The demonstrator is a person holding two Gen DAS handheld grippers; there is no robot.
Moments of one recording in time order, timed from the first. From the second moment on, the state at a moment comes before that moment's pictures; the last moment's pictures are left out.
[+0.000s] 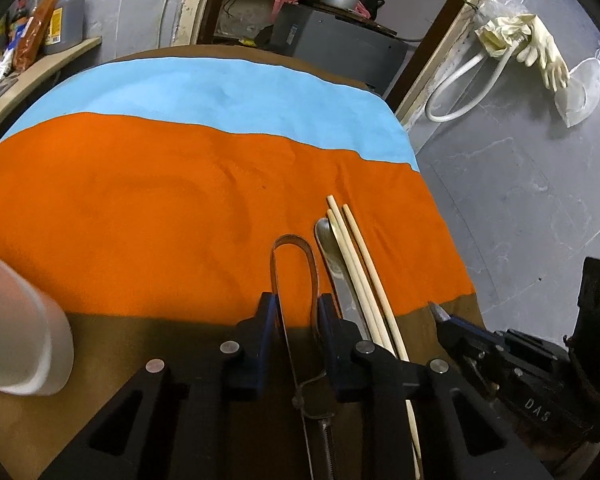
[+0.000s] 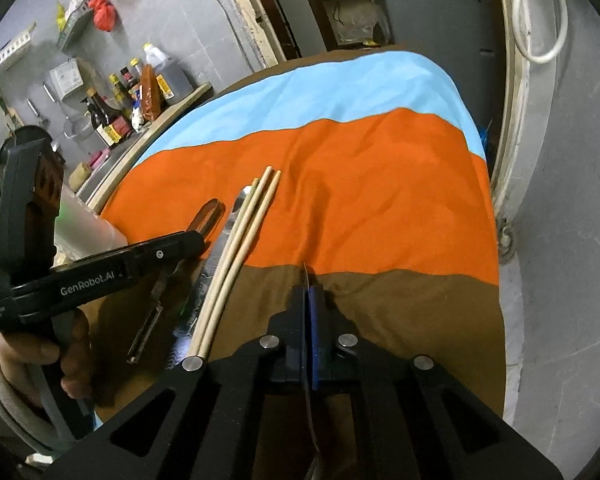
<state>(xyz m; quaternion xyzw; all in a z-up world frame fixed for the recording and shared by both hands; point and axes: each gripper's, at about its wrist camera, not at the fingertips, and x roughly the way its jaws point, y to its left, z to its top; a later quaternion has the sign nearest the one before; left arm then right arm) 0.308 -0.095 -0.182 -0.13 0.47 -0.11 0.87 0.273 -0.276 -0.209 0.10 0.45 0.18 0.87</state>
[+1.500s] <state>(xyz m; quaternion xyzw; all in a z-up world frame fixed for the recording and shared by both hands) 0.211 -0.014 -0.051 -0.12 0.27 -0.16 0.94 0.203 -0.216 -0.065 0.13 0.27 0.17 0.94</state>
